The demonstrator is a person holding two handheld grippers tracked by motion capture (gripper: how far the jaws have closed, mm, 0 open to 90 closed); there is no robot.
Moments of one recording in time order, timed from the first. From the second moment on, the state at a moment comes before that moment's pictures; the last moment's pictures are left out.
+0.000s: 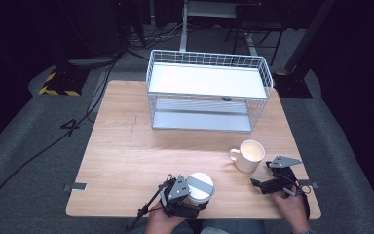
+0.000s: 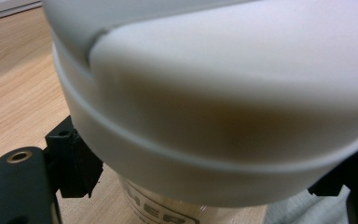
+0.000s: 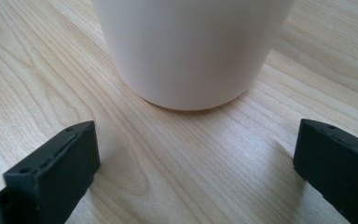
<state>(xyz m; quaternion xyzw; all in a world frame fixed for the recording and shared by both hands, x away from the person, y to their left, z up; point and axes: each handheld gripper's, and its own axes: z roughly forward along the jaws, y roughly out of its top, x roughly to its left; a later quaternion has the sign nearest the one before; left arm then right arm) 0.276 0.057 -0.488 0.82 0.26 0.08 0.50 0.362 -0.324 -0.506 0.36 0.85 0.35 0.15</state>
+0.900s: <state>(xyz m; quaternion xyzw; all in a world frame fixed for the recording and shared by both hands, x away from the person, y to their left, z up) 0.273 0.063 -0.478 0.81 0.26 0.11 0.51 0.362 -0.324 -0.506 0.36 0.85 0.35 0.15</state>
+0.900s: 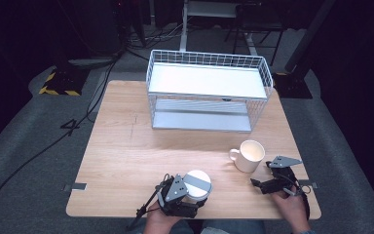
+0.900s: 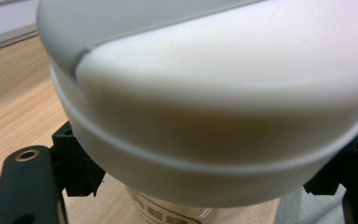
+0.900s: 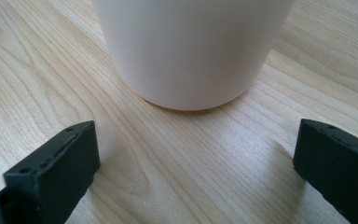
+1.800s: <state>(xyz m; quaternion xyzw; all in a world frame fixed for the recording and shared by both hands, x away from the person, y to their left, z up) 0.305 0.073 -0.433 0.80 0.28 0.13 0.51 0.362 -0.324 -0.506 0.36 0.85 0.35 0.15</state>
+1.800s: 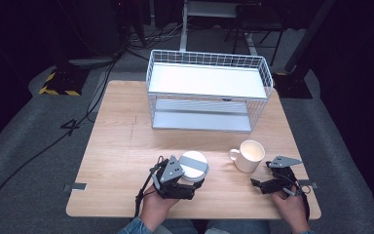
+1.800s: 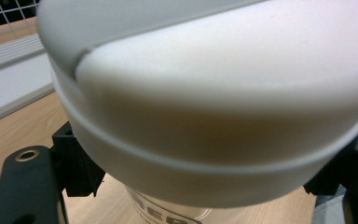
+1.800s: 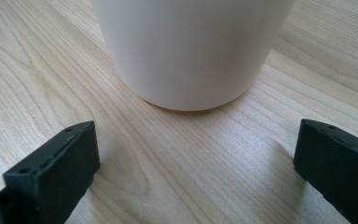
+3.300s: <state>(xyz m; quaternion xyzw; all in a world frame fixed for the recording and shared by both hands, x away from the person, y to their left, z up) 0.428 0.053 -0.423 0.74 0.36 0.24 0.52 0.362 -0.324 -0.506 0.36 0.85 0.35 0.15</state>
